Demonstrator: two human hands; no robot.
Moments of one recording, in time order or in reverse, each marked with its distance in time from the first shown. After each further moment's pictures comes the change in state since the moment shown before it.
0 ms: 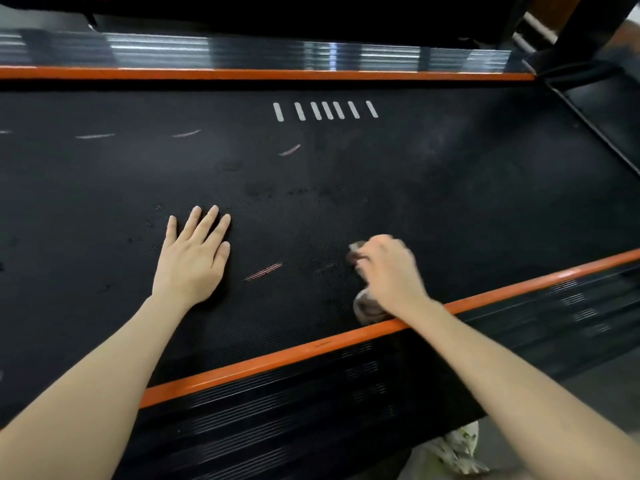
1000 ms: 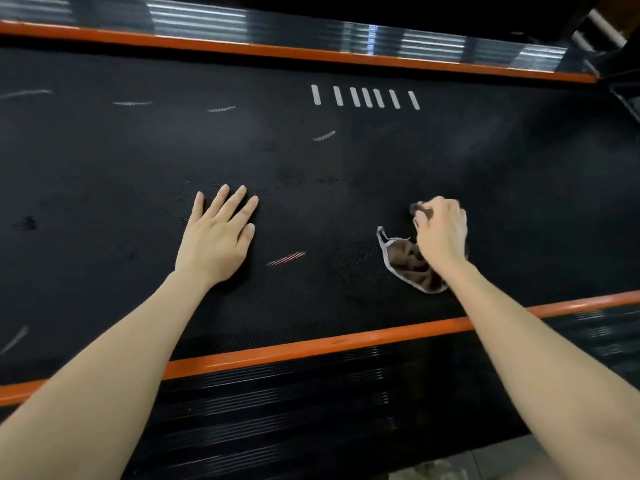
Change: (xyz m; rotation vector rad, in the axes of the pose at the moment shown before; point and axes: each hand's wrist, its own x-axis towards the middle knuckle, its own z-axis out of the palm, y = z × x) left_hand 0.001 0.002 0.001 -0.032 -0.005 -0.030; right_hand 0.064 0.045 0.012 0.079 0.157 0.399
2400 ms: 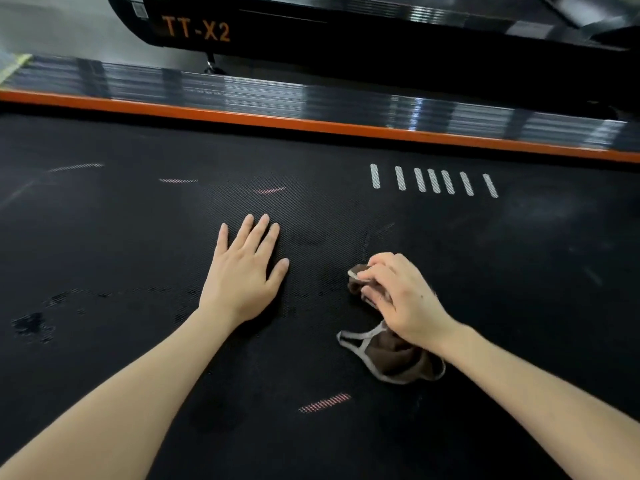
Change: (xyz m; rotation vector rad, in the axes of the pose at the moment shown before) left_hand 0.100 -0.043 0.002 0.021 0.065 -0.137; right_hand 0.060 -0.117 0.065 0.342 -0.215 -0.898
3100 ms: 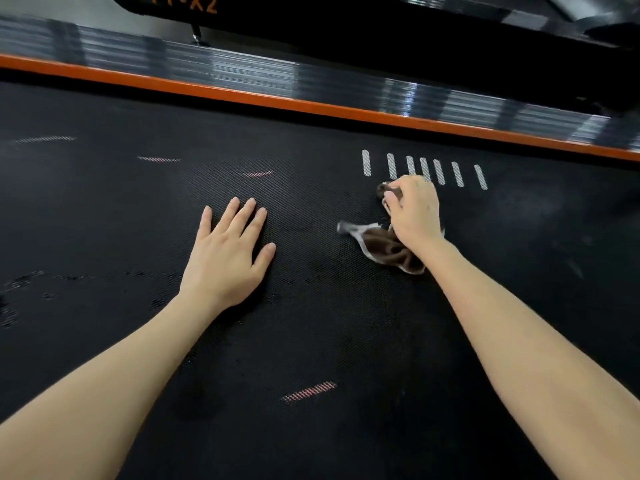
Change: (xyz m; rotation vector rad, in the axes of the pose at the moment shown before) left_hand 0.001 0.001 0.004 -0.015 0.012 -0.013; right_hand 0.078 0.080 -0.009 -0.198 0.141 0.468
